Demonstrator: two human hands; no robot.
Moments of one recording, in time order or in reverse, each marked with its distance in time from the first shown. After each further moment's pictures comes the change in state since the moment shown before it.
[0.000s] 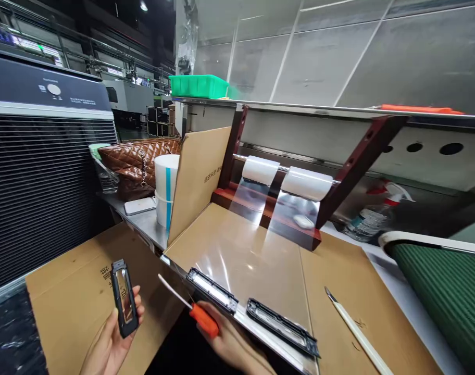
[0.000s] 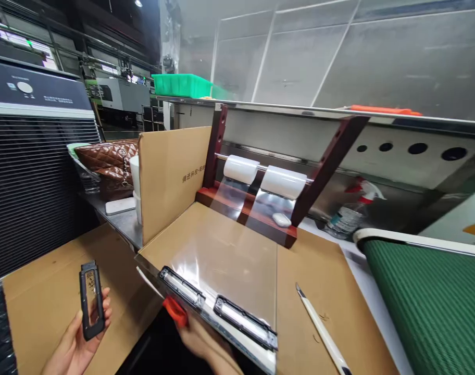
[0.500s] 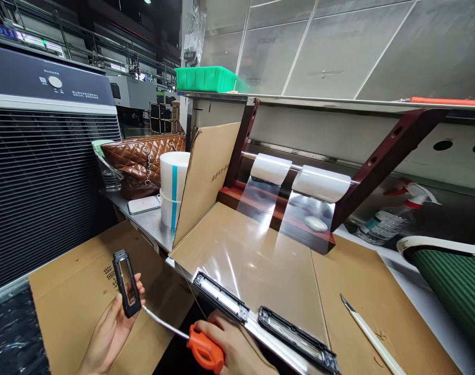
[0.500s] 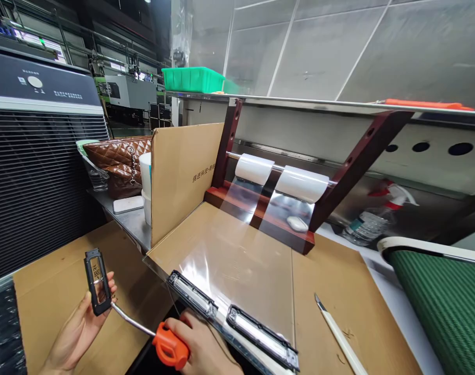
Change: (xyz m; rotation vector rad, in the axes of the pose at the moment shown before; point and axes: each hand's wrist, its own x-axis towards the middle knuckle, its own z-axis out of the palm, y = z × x) left_hand 0.041 0.016 -0.013 -0.017 -0.033 0.091; right_hand -0.006 -0.017 -0.006 -0.274 -0.243 -0.070
